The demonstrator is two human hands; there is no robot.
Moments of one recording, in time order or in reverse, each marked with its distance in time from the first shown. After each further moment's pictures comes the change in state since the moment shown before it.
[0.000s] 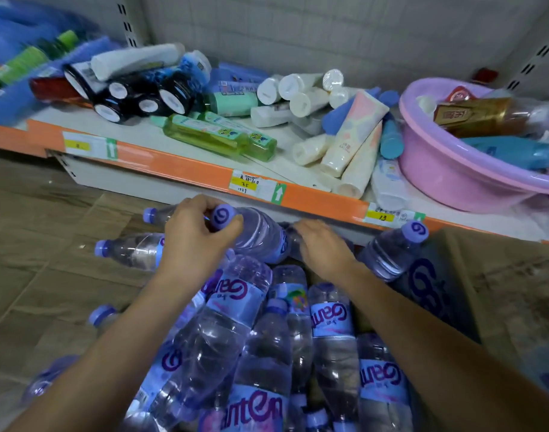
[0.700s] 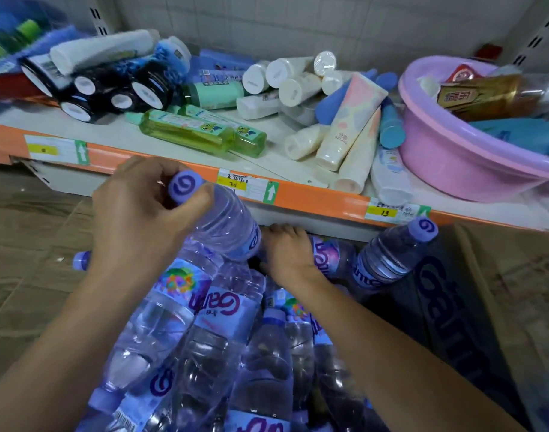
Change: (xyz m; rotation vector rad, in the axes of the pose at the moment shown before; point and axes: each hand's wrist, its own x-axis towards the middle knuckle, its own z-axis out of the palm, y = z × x) left_hand 0.018 0.027 -0.029 0.054 0.112 0.257; right_hand 0.026 -0.045 0.030 -0.161 -0.018 0.066
